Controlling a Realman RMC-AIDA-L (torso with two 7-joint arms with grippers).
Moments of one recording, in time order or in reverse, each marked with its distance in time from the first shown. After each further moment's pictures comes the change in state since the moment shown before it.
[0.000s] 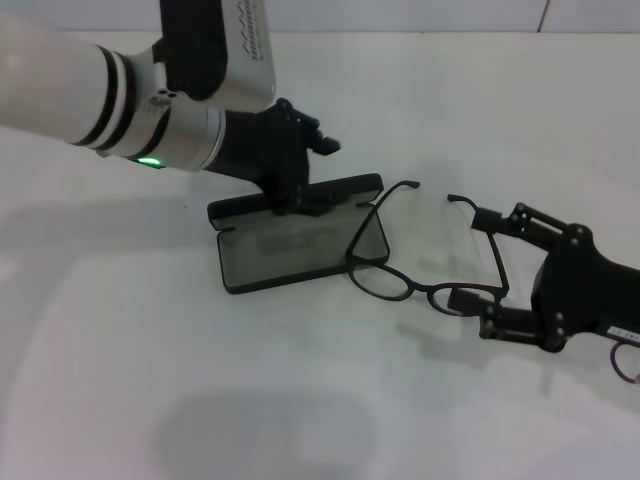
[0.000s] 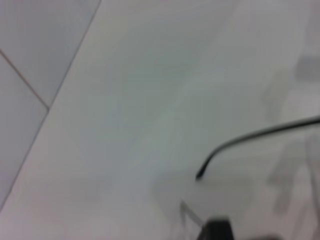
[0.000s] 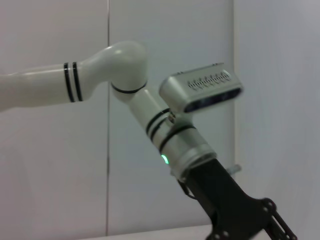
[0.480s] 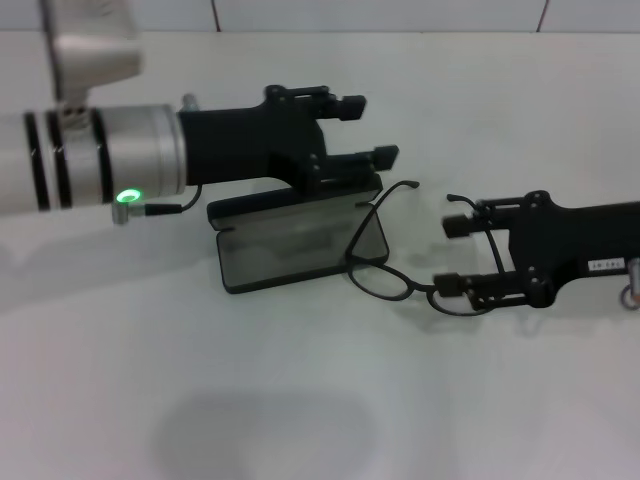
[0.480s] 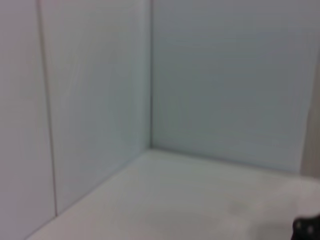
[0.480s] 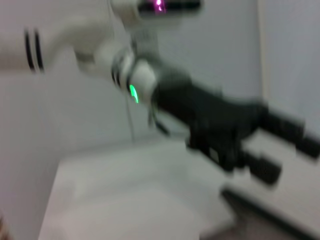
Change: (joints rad) left arm 0.171 -0.003 -0.077 -0.193 -0.662 -0.023 0.156; right arm 0.062 -0.037 -0.016 -0.575 -0.474 0.156 0.791
